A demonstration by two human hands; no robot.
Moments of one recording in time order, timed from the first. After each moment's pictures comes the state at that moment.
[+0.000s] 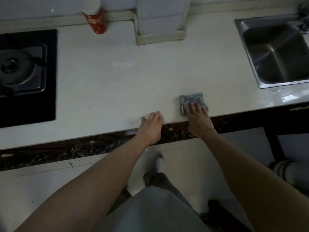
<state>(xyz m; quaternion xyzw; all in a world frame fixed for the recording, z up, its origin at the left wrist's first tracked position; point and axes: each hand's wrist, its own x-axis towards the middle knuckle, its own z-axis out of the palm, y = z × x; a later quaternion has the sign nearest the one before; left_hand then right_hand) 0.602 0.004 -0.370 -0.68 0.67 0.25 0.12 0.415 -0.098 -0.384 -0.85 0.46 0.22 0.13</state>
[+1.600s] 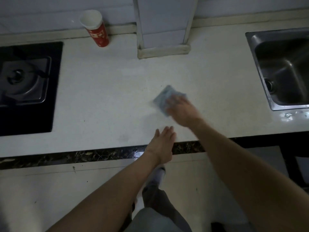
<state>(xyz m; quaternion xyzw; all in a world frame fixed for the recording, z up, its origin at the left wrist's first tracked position) 0.560 -0.038 -0.372 -0.65 0.70 0.29 0.13 0.488 -0.206 -0.411 -0.94 0.27 0.02 0.20</state>
